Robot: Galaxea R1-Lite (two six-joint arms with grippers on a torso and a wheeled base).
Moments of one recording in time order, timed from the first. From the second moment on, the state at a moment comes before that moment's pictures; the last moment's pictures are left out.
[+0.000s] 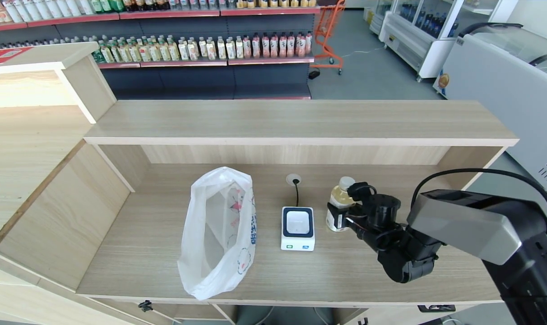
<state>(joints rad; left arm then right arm) 0.00 0.00 0.00 0.00 0.00 0.00 0.33 2.52 -1.02 -1.38 -0.05 0.00</state>
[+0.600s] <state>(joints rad) 0.00 0.00 0.00 0.00 0.00 0.00 0.23 1.83 -0.81 -0.87 0.76 0.27</state>
